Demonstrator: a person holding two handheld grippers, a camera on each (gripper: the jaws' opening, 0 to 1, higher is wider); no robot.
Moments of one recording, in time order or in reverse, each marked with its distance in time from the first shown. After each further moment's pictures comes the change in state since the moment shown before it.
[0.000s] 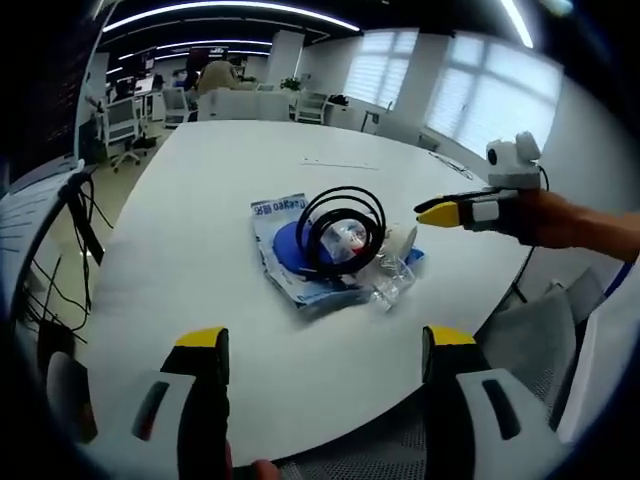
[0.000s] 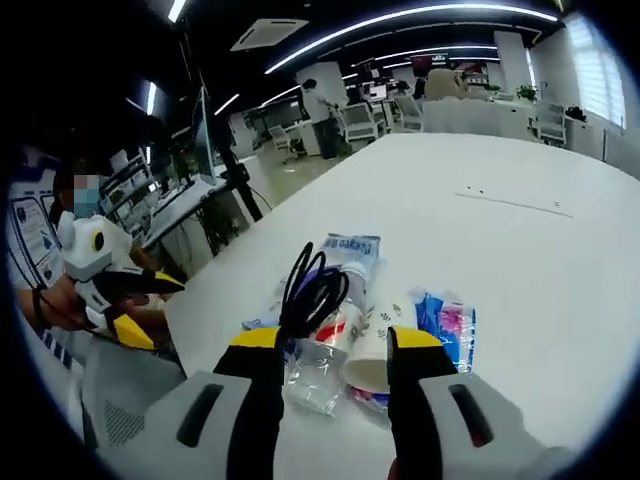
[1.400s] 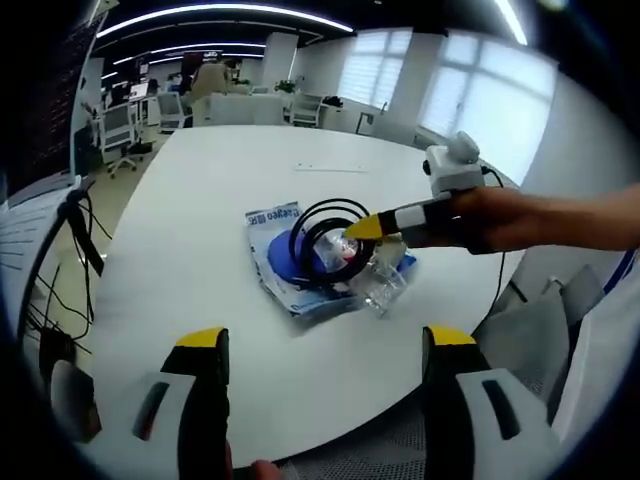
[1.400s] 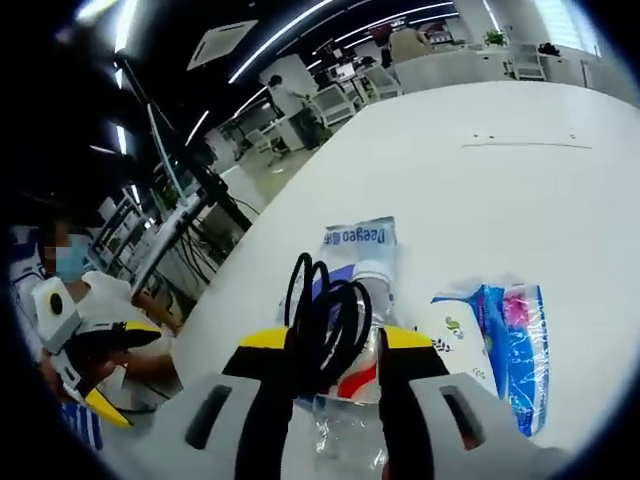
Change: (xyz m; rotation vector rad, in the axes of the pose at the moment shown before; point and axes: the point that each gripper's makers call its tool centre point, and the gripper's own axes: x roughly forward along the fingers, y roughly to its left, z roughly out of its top) left arm -0.007 -0.006 0.013 0.019 -0.010 -0.008; right arm 0.076 0.002 -0.001 0.243 0.045 -0.009
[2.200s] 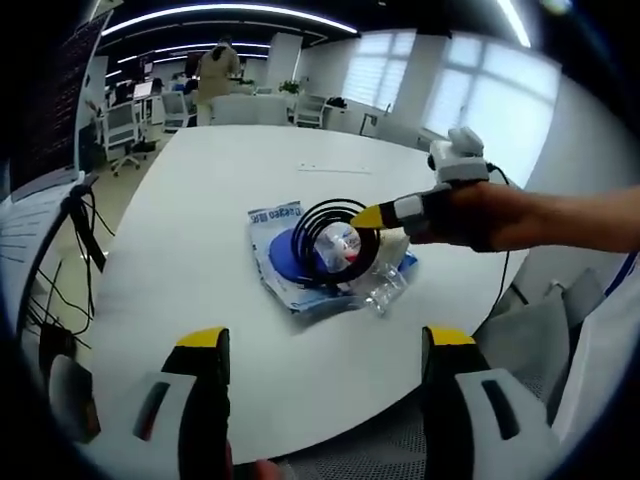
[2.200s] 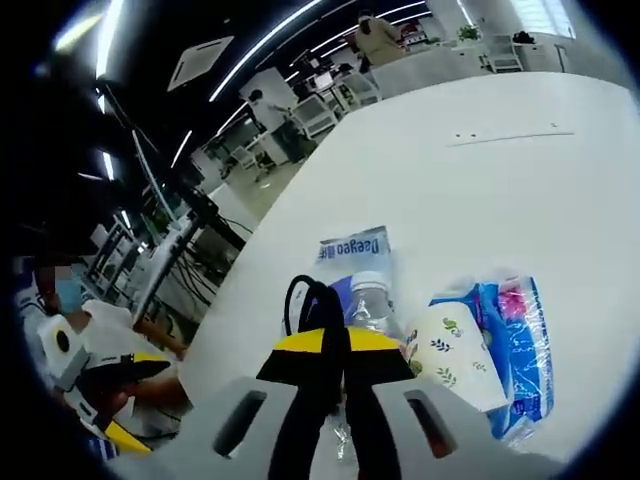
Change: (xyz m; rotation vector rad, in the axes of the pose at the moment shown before) left arm 0.000 -0.002 -0.002 -0.014 -0.006 0.014; right arm -0.012 0.008 0.009 0.089 -0.042 -0.017
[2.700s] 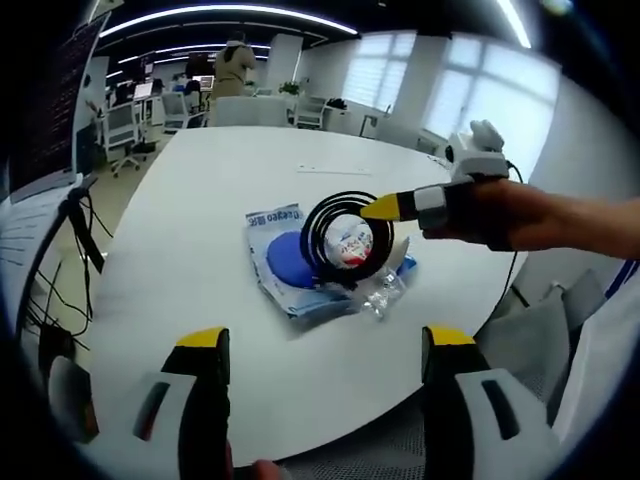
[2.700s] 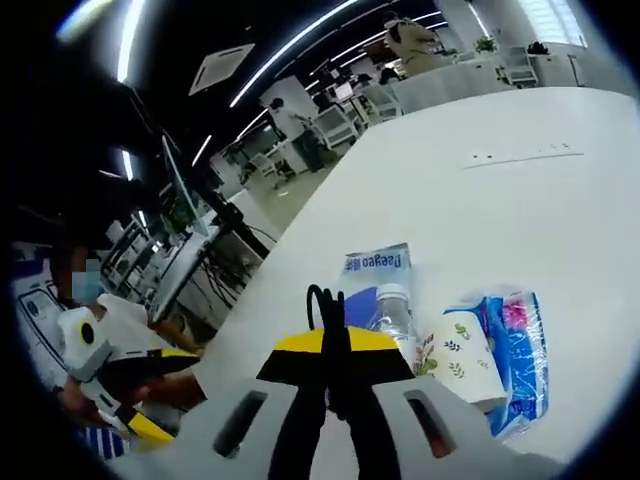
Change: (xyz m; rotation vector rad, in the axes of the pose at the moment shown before) left arm 0.004 -0.005 0.004 0.001 -0.005 -0.004; right arm -0.026 0.019 0.013 -0.054 -0.050 0.070
